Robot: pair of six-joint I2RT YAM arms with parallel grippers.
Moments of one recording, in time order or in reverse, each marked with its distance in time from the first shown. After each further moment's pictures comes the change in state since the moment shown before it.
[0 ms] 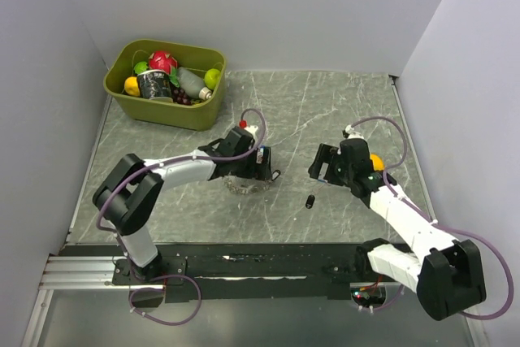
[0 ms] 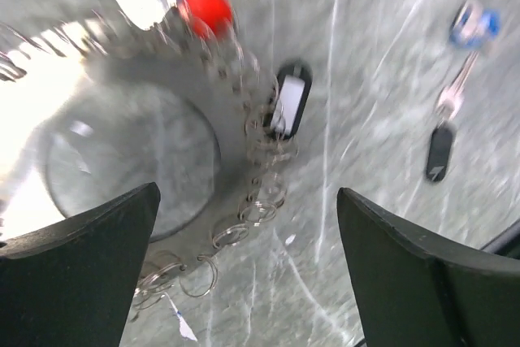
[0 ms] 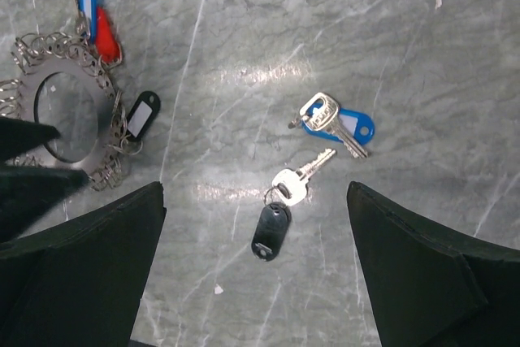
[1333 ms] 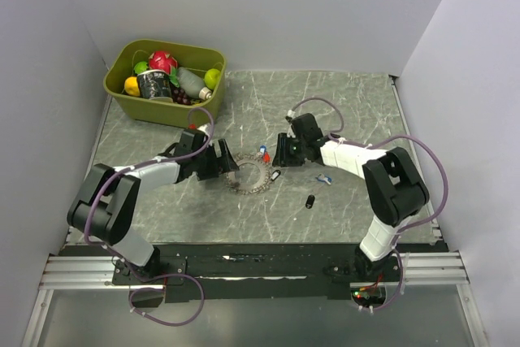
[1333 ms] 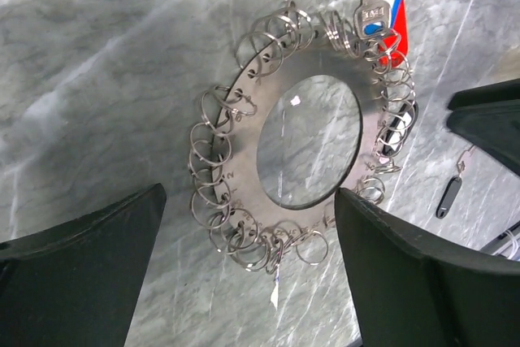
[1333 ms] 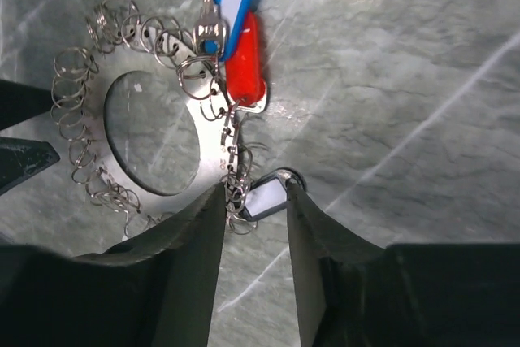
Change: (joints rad) left arm 0.328 -0.153 -0.261 0.109 0.131 -0.132; right arm 0.171 0.676 0.393 0.150 -0.246 -0.061
